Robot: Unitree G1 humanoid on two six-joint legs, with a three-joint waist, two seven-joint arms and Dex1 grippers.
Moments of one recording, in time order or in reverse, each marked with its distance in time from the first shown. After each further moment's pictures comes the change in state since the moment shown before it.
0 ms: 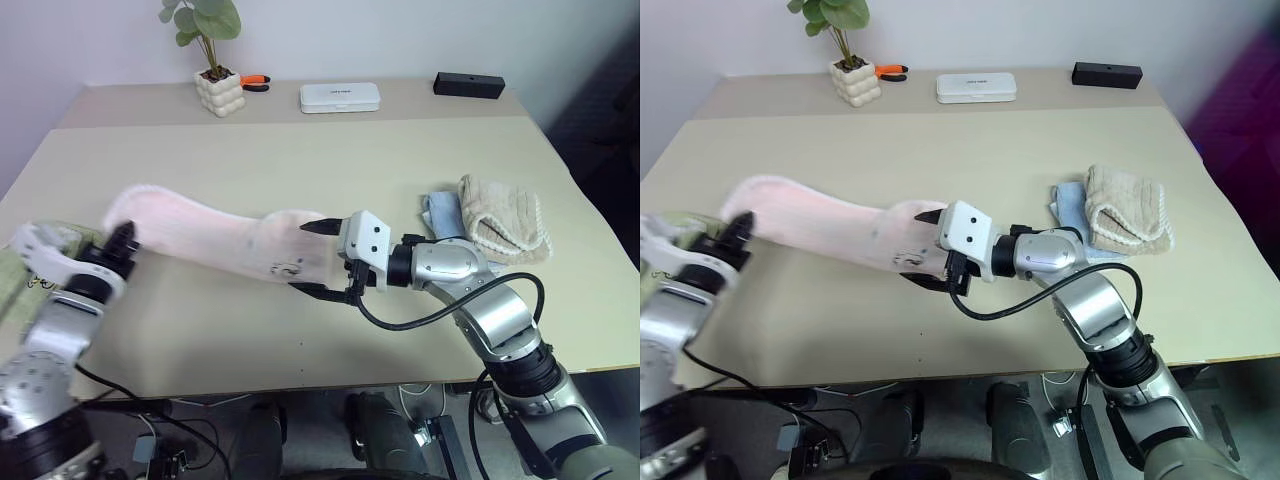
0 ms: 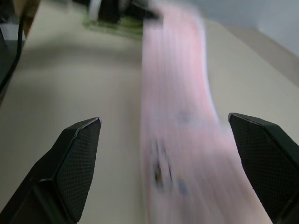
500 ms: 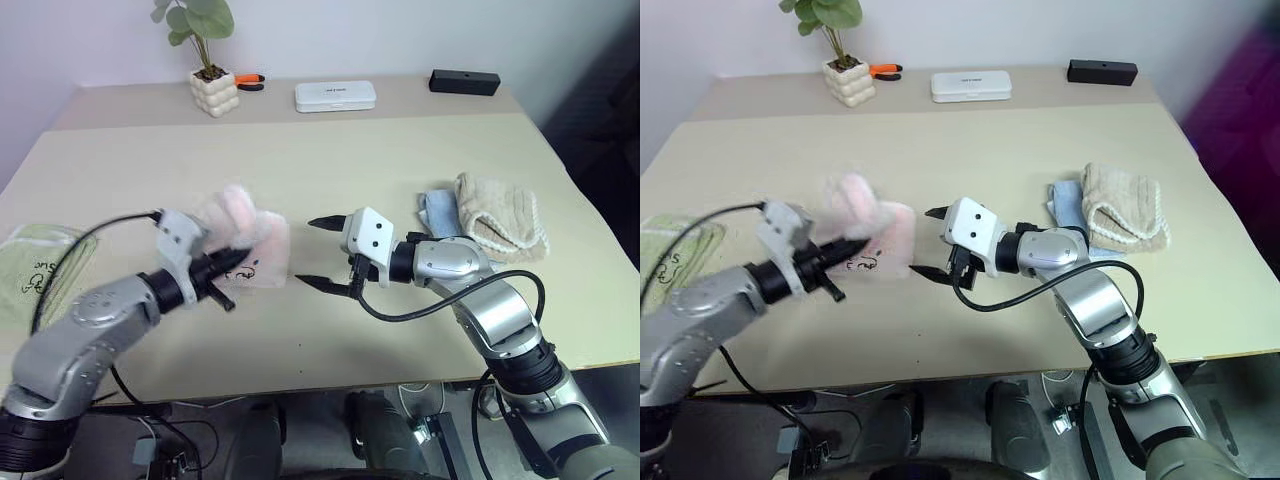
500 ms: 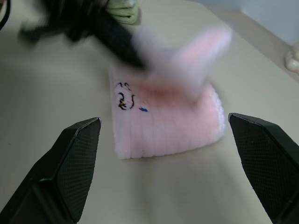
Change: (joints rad) left arm 0.040 0.233 -0.657 -0.235 0.523 -0.072 -0.489; right arm -0.001 0.006 0.004 0.033 -0.034 -0.008 -0.029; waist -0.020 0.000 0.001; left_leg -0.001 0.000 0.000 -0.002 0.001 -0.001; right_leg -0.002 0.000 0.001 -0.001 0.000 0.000
